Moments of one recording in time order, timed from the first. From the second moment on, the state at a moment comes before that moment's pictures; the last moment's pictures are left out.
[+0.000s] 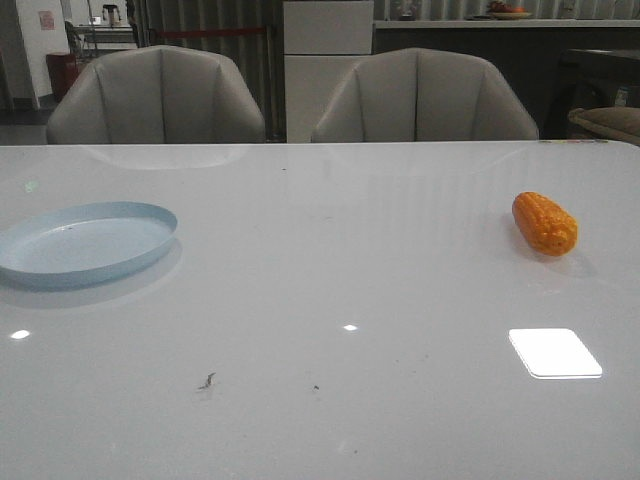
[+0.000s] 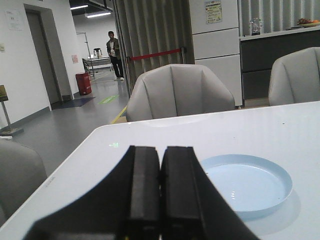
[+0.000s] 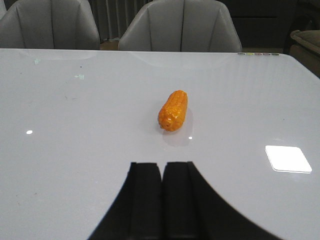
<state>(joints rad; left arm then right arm) 0.04 -0.01 0.01 -0.06 -0.04 0.21 0.06 -0.01 0.03 0.15 0.16 -0.12</state>
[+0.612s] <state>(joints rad) 0.04 0.02 -0.09 0.00 -0.06 0.21 0.06 0.01 -0.15 0.16 0.13 -0.12</state>
